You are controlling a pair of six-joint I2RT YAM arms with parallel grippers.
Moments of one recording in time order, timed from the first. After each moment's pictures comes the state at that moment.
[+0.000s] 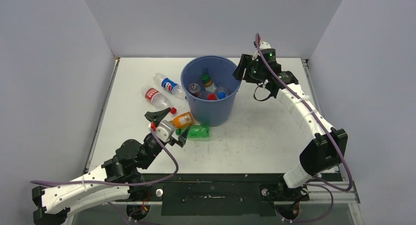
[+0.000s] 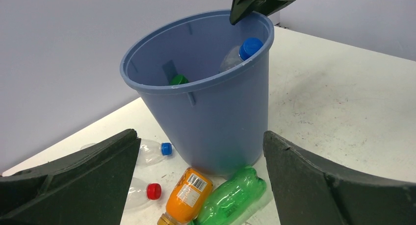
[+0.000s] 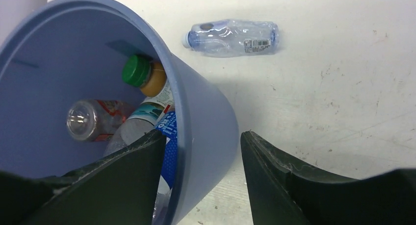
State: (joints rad) left arm -1.14 0.52 0.55 0.13 -0.51 0.27; right arm 0.35 1.54 1.50 -0.48 -0.08 0.41
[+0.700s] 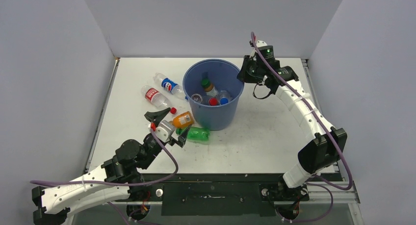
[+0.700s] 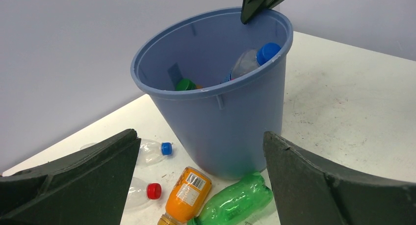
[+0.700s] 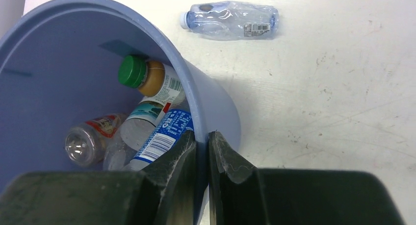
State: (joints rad) left arm -1.14 0.52 0.55 0.13 -0.51 0.27; right arm 0.37 1.59 1.61 -0.65 -0.09 0.35
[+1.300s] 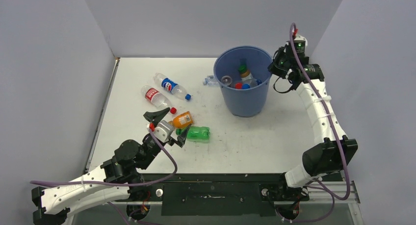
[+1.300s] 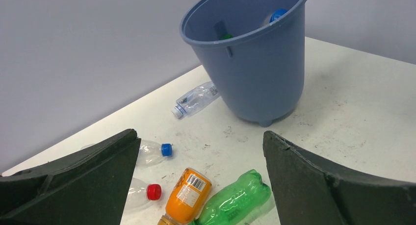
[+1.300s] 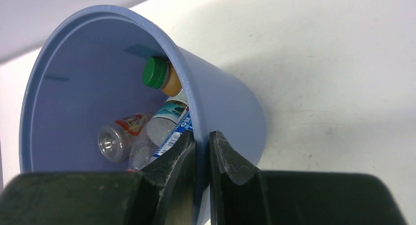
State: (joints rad) left arm -1.14 0.51 0.55 0.13 -0.51 0.27; right arm 0.16 1.54 1.67 -0.73 0.04 0.45
